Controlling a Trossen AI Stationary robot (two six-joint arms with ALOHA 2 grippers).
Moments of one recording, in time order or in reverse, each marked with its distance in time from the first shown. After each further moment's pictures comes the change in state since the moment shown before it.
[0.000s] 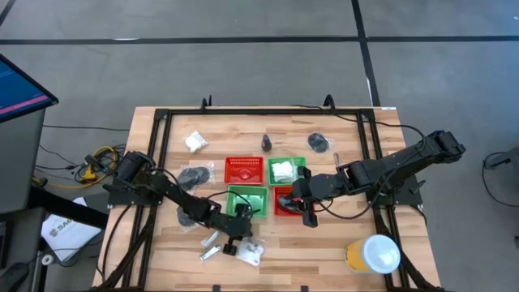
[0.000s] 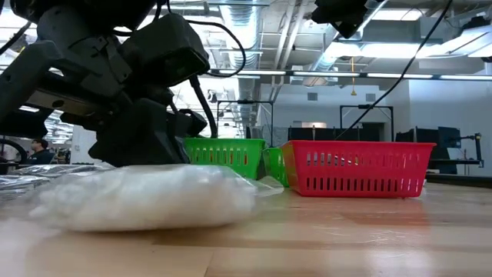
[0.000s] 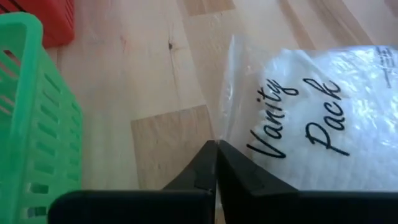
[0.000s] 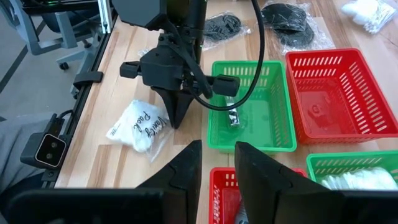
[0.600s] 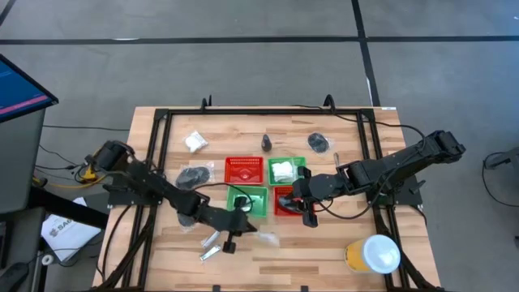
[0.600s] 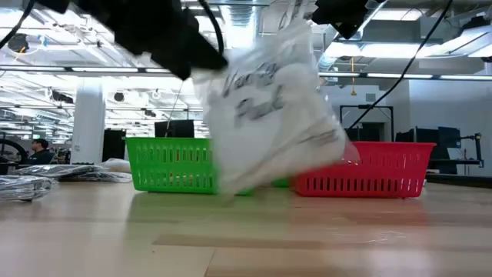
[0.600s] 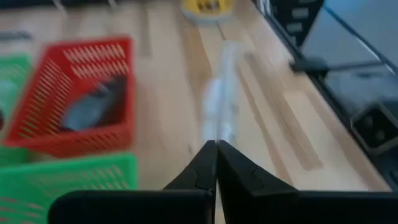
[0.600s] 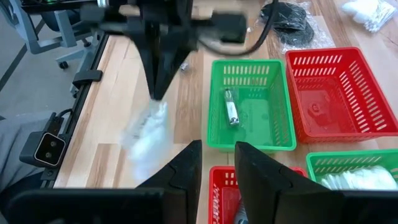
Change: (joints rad) left arm -0.015 -0.245 0.012 -0.009 -0.106 0.004; right arm 0.000 0.000 -0.001 -0.003 0.000 0.000
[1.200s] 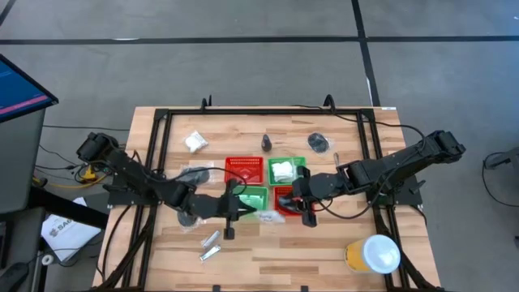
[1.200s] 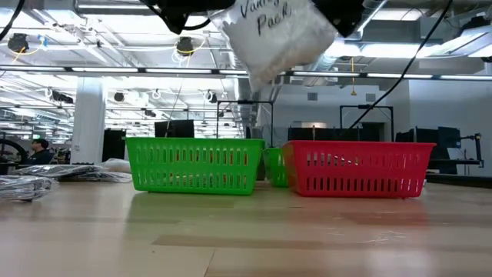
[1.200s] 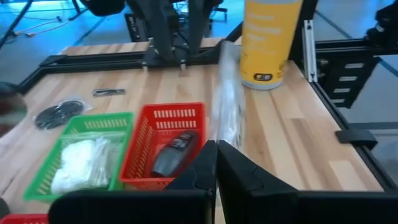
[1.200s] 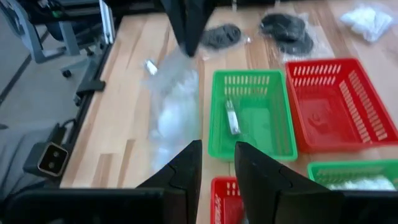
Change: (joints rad) left arm 0.019 -0.187 0.000 -0.026 -0.214 0.032; right arm -0.004 0.000 0.000 0.038 0.000 -0.001
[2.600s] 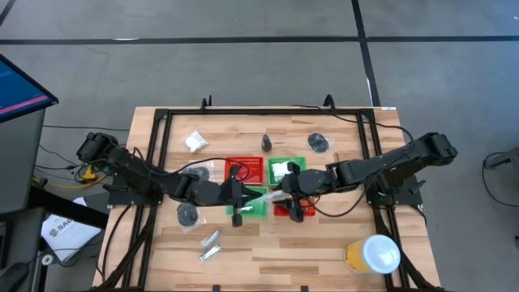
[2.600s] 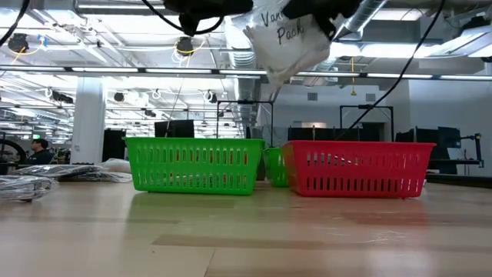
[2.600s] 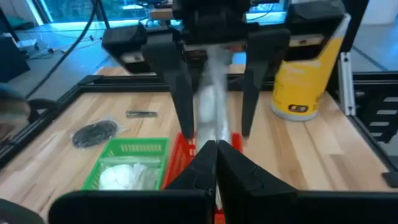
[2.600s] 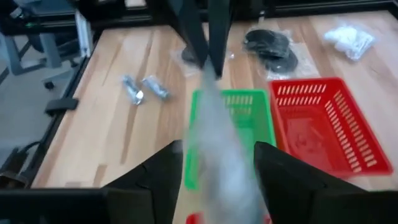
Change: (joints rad) left arm 0.101 0.002 0.000 0.107 -0.002 0.054; right arm -0.080 0.103 0.001 0.147 0.000 -0.062
